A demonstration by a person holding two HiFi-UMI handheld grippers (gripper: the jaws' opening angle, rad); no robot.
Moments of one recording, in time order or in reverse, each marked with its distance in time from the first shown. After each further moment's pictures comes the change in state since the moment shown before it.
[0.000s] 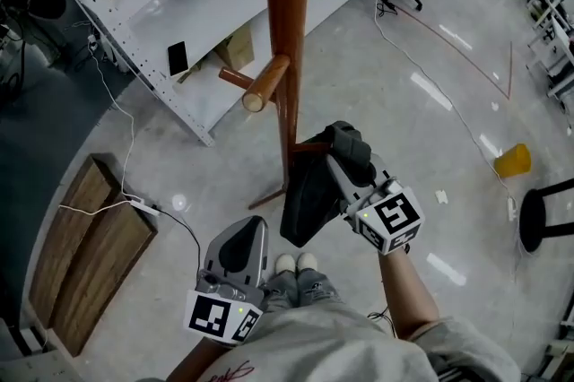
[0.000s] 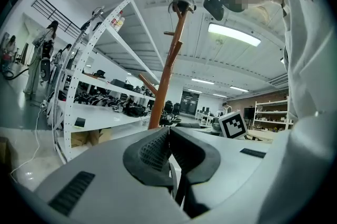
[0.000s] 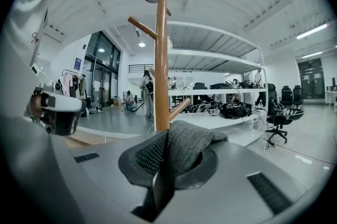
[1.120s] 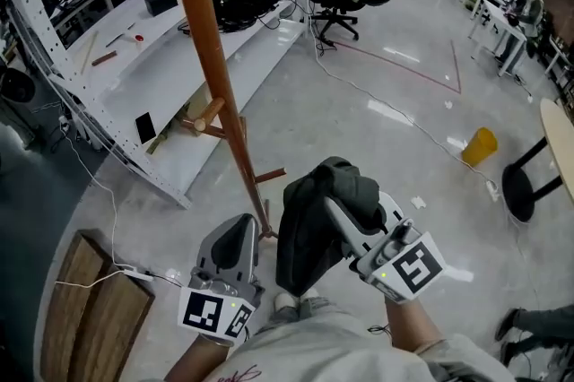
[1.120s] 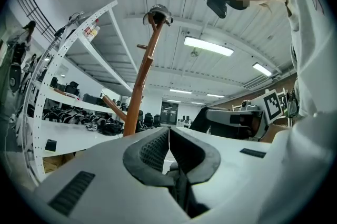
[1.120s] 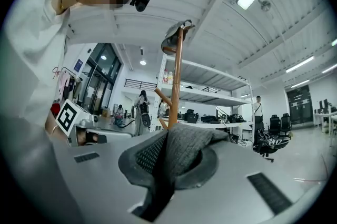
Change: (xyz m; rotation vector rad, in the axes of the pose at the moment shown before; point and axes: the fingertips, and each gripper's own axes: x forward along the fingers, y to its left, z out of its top) left arm 0.020 -0.053 0.052 0.119 -0.140 -0.245; right arm -0.143 0.051 0.109 -0.126 -0.272 -0.125
